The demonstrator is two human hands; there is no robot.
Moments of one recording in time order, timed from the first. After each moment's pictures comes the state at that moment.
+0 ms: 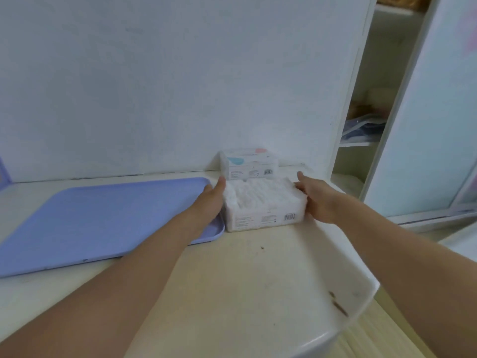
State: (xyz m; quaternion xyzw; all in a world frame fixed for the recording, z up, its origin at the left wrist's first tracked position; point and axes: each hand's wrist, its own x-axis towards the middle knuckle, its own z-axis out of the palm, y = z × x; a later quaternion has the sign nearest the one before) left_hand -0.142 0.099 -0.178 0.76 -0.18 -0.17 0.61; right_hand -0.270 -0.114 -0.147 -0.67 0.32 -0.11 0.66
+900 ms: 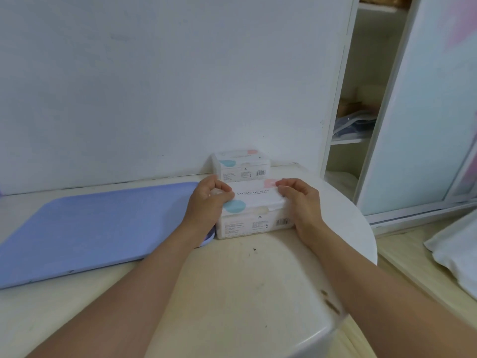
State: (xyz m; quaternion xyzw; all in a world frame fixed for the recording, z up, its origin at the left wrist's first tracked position) left_hand -0.177 0.099 -0.171 0.69 -0.26 -0.10 0.67; right_hand -0.283 -0.078 -0.183 -0.64 0.19 -0.37 0.65
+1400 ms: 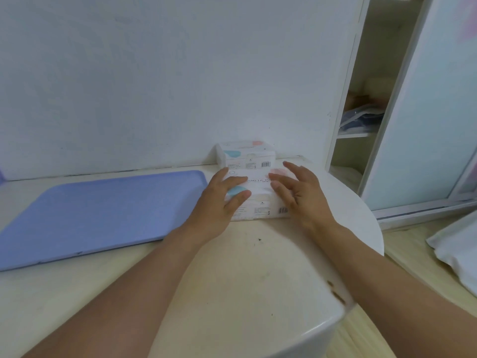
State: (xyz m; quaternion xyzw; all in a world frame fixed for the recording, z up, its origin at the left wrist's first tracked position) left_hand -0.179 0.109 -0.190 0.78 -0.42 0.02 0.46; right_hand -0.294 -0.084 -0.190 -0.89 0.11 -0.34 0.28
